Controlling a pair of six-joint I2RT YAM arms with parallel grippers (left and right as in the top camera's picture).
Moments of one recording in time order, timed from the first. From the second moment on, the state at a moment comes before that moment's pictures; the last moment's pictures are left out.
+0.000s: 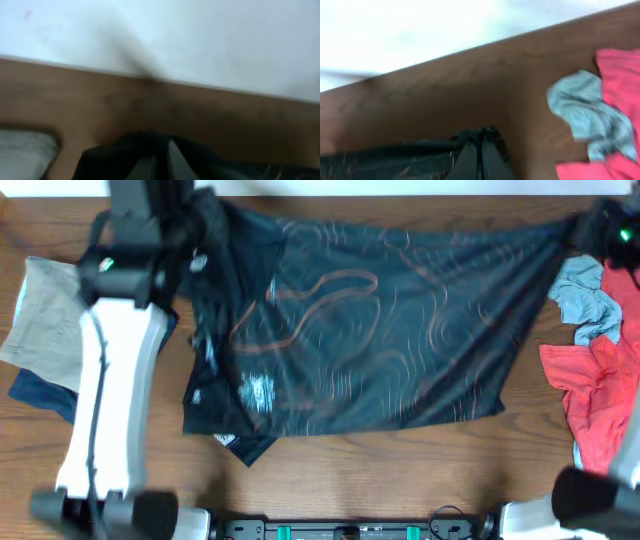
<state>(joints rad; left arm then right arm) -0.09 1.65 1.79 -0.66 0.07 -0.28 -0.24 1.69 1.99 -1.01 -0.24 0.15</state>
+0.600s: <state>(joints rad) 0.01 1.71 2.08 -0.30 0.16 -0.35 -0.25 1.67 2.06 -0.54 -0.16 0.34</state>
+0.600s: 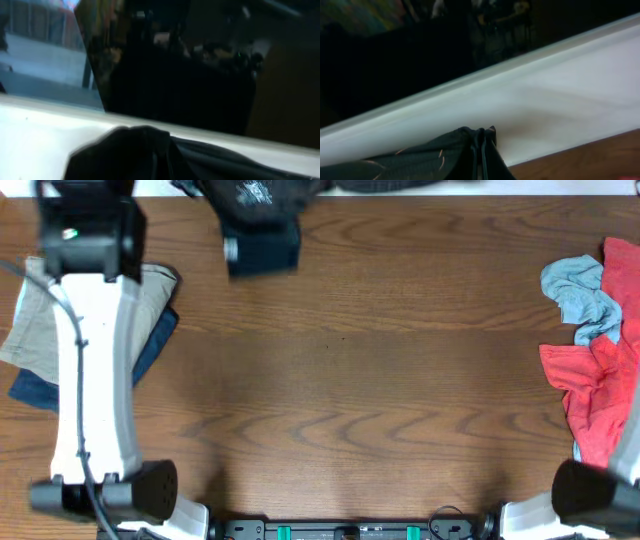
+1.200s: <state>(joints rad) 0.01 1.73 1.84 -1.52 0.34 -0.30 -0.28 1.91 2.07 -1.54 0.12 0.28</state>
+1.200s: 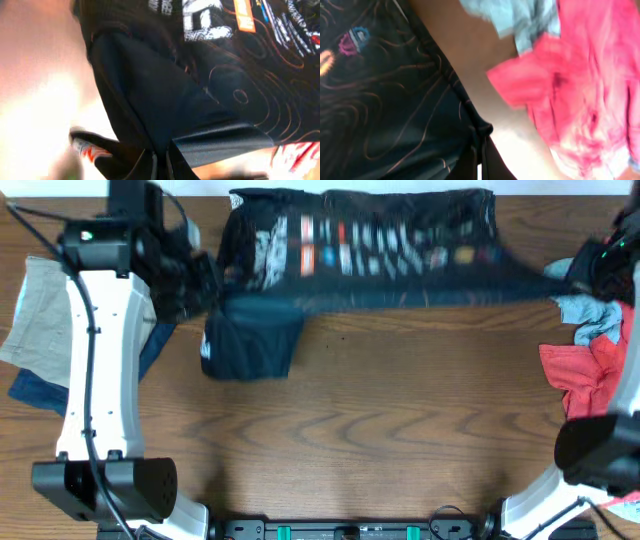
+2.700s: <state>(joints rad) -0.01 1.28 1.05 -1.06 0.32 -0.34 -0.37 1.51 1.23 -1.14 0.00 0.26</state>
